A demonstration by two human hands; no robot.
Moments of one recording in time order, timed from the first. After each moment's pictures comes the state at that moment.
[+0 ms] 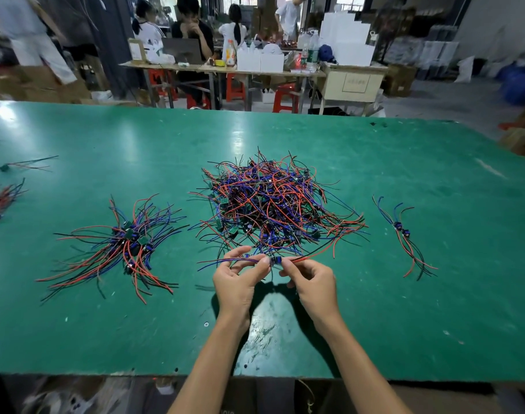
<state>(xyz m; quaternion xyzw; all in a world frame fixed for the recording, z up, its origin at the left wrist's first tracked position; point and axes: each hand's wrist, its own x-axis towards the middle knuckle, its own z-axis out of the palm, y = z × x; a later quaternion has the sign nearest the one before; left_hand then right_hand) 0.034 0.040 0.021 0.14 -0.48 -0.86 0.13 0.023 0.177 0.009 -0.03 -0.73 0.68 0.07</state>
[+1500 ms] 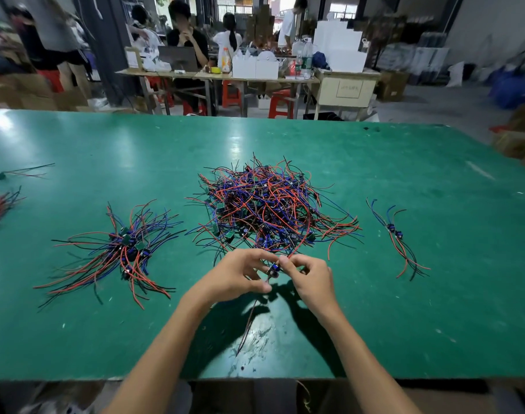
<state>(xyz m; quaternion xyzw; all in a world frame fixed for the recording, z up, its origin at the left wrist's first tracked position) 0.009 -0.007 0.059 -0.17 -0.82 -0.52 -0.14 0.011 0.189 0.019 0.03 -0.84 0.53 0.11</state>
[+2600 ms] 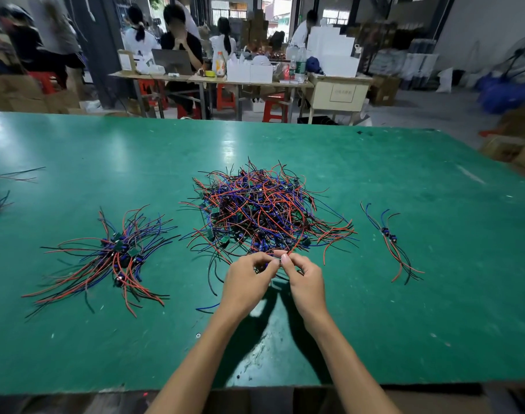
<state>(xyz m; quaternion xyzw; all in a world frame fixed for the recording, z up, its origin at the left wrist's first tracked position) 0.016 0.044 0.047 0.00 -0.85 -0.52 0.05 0.009 0.173 0.017 -0.02 -0.75 0.66 0.11</state>
